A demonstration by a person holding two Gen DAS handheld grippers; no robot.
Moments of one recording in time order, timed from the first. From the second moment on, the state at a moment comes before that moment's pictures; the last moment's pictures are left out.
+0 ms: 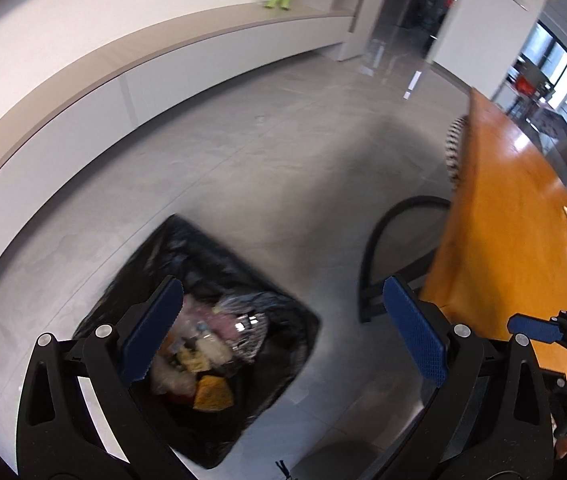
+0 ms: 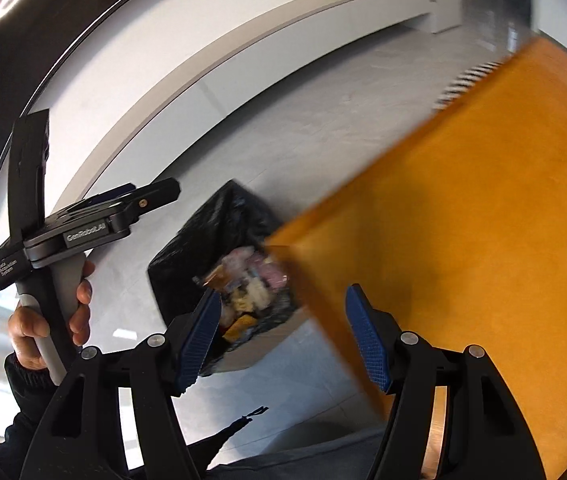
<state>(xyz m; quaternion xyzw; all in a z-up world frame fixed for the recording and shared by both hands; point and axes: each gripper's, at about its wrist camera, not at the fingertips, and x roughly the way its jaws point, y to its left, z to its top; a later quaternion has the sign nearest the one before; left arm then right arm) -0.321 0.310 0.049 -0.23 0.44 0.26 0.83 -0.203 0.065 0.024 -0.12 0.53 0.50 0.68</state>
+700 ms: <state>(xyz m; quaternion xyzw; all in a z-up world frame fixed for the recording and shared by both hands) -0.010 0.102 0.065 -0.09 0.50 0.03 0.86 0.055 -0.206 0.020 0.06 0.56 0.21 0.80</state>
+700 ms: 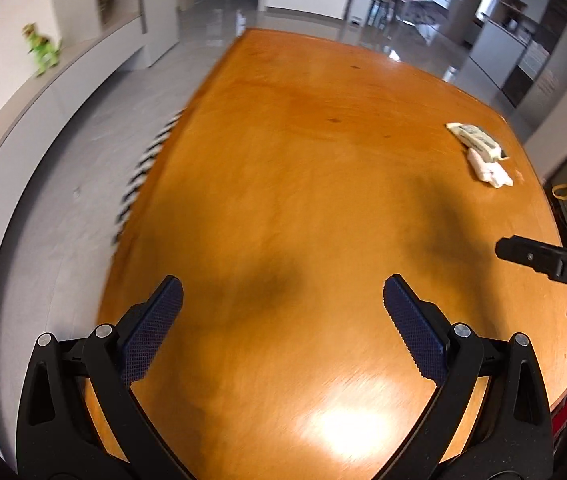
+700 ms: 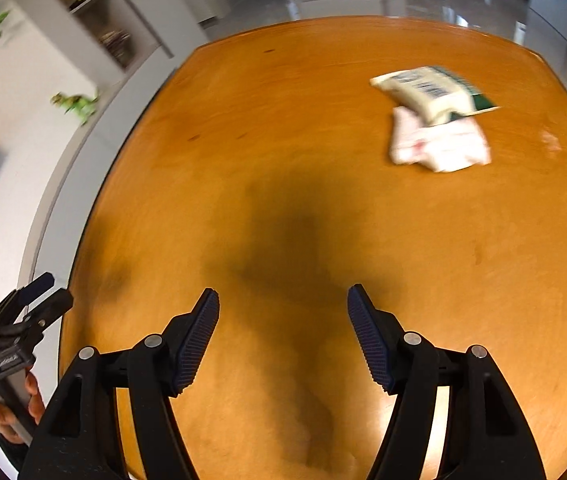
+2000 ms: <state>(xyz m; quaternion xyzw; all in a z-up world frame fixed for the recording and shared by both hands) 0.287 -0.199 0.021 -0.06 0.58 0.00 0.81 0.112 -0.364 -0.025 0.08 0.58 0.09 0.81</state>
